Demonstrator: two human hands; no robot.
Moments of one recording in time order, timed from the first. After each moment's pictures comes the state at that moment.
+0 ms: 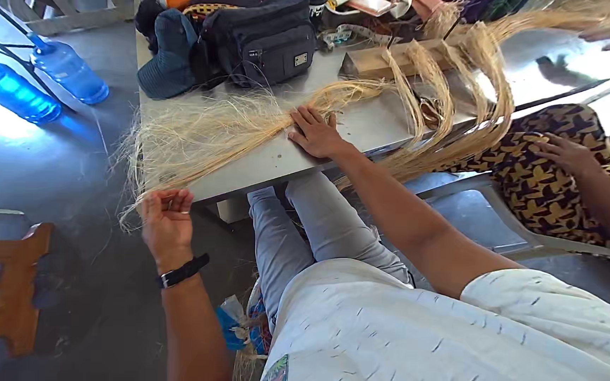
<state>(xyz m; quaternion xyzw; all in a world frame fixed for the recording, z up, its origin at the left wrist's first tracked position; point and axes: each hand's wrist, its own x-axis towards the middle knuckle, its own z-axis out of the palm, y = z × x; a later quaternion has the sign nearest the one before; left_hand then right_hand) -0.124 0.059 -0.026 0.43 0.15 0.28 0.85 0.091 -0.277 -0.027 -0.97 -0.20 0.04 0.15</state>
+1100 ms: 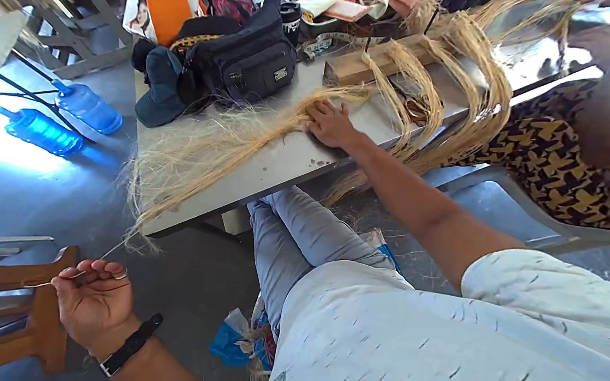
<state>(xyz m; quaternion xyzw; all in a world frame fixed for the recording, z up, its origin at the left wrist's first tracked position) -0.205 0.109 0.006 0.36 0.05 0.35 0.86 0.131 -0.360 -0.027 -0.97 -0.18 -0.06 0.18</state>
